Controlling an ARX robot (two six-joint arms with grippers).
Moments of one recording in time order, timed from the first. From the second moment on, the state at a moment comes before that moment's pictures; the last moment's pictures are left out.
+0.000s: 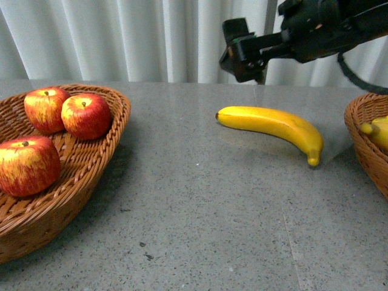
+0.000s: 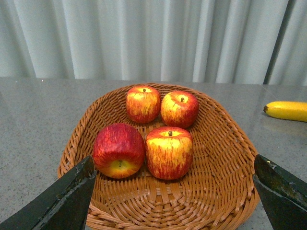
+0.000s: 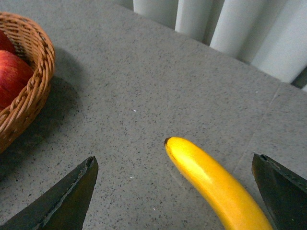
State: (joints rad) left arm 0.00 0.01 0.01 0.00 0.00 0.00; right arm 0.32 1.87 1.30 0.12 -0.23 -0.15
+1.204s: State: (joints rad) left arm 0.00 0.01 0.01 0.00 0.00 0.00; right arm 0.26 2.17 1.58 -0.28 -0.12 -0.34
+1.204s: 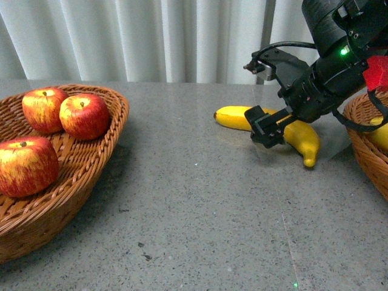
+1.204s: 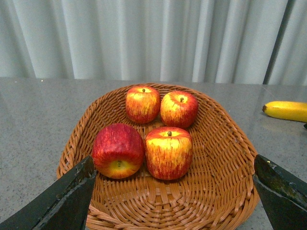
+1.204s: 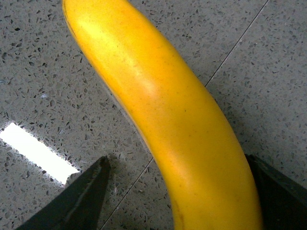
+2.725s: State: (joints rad) left arm 0.00 0.01 0.01 0.00 0.00 0.00; right arm -0.39 1.41 0.79 -0.05 -0.56 -0.36
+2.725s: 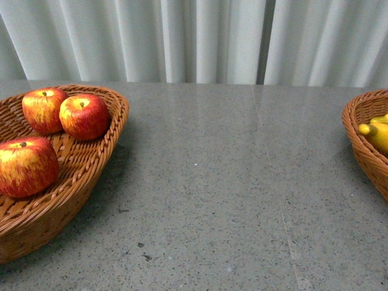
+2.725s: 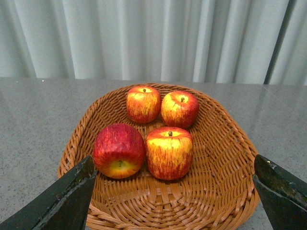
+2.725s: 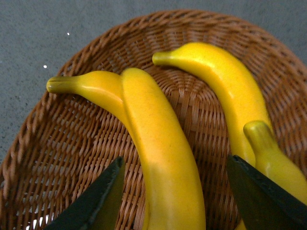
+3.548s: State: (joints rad) left arm 0.00 0.01 0.01 0.00 0.00 0.00; right arm 0.00 0.71 0.56 0.12 -0.02 0.01
